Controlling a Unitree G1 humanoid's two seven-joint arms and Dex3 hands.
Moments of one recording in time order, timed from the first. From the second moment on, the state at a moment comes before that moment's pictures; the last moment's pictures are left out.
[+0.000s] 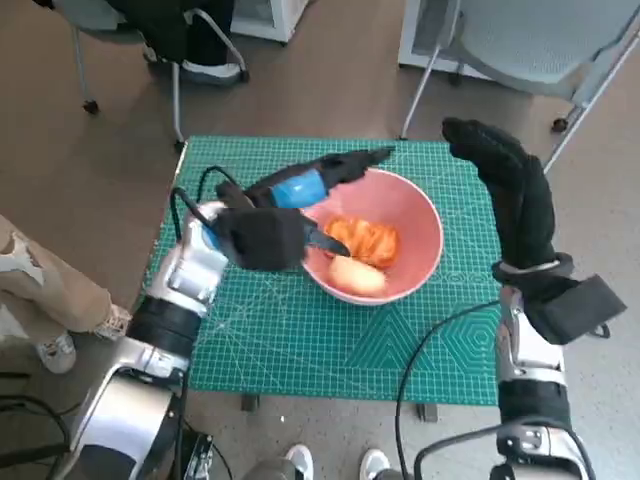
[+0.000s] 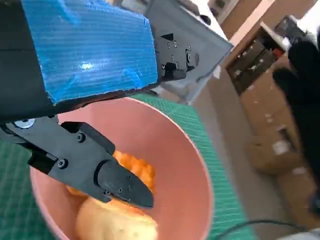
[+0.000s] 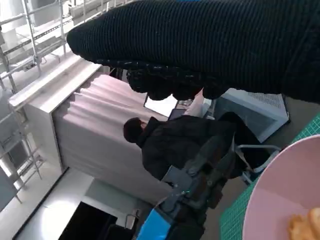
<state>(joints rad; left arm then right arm) -0.91 0.30 -0.19 0.75 0.17 -0.31 -0.53 -0.64 -0.19 -0.13 0.56 0.15 -0.66 0.33</state>
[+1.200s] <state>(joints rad) -0.76 0.15 0.21 0.68 -0.45 -0.50 -0.76 -0.72 -0.16 -0.09 0.51 0.16 -0.67 0.34</state>
